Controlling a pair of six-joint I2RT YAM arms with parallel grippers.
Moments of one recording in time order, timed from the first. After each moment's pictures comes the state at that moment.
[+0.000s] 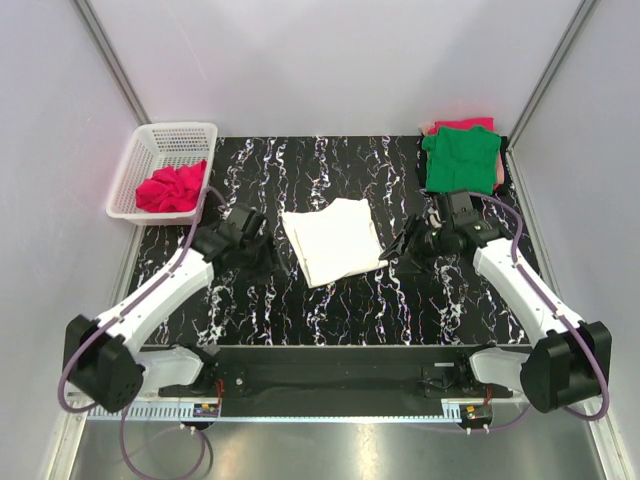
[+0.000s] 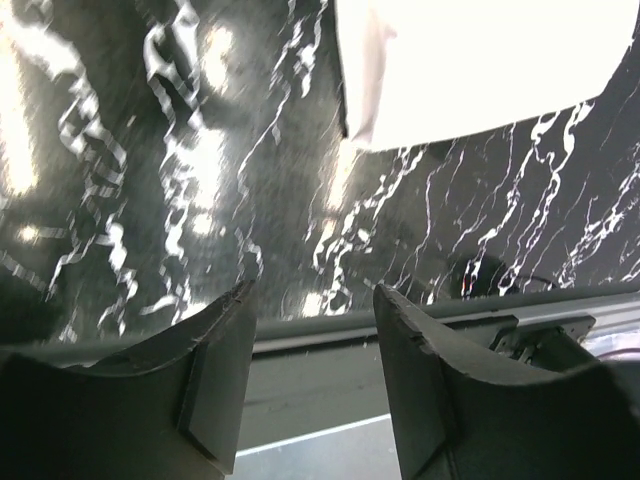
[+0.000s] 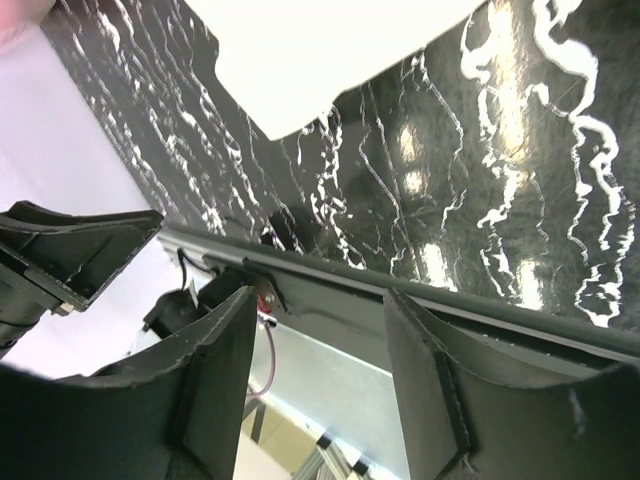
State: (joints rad) left arm -0.54 1.19 0.96 -0.84 0.09 -0.85; right arm 0.28 1.22 0.98 -0.77 -0.48 0.85
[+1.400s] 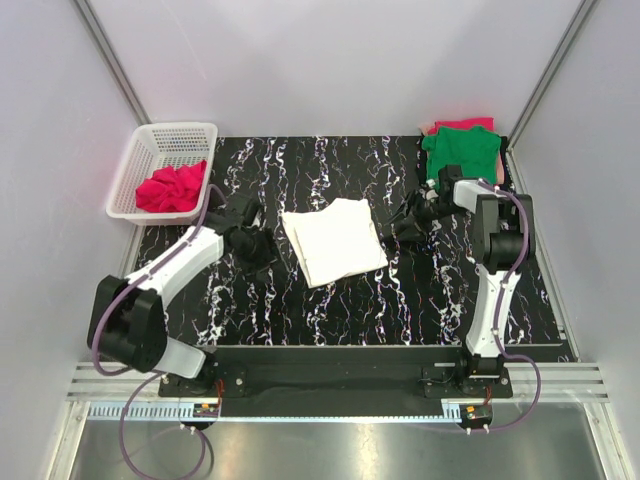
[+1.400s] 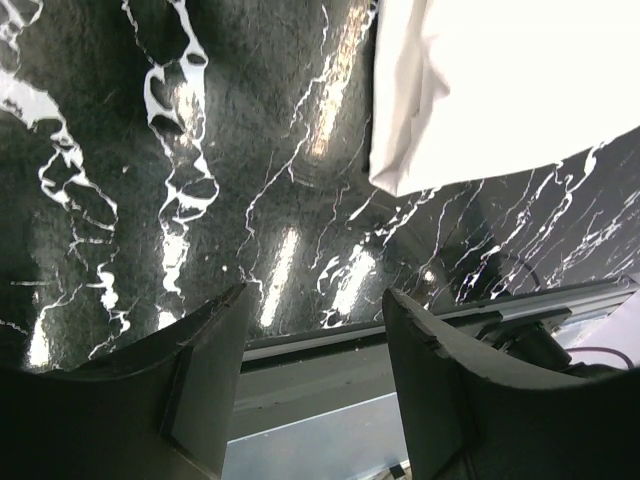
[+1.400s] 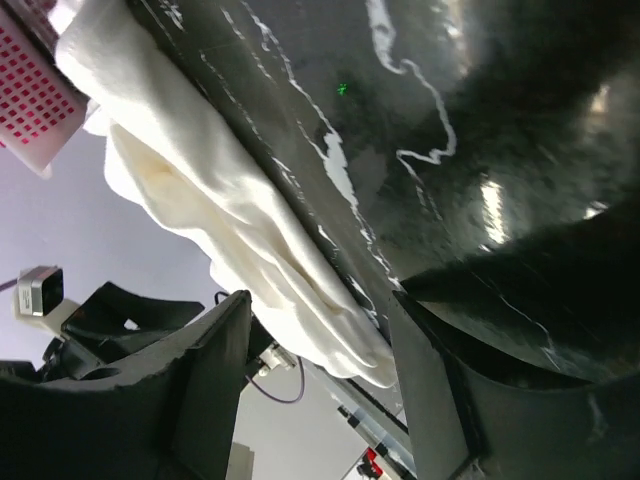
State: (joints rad) left arm -0.37 1.42 0.99 -0.80 0.28 -0.77; right arm 0.00 2.20 1.49 -0.65 -0.79 0.55
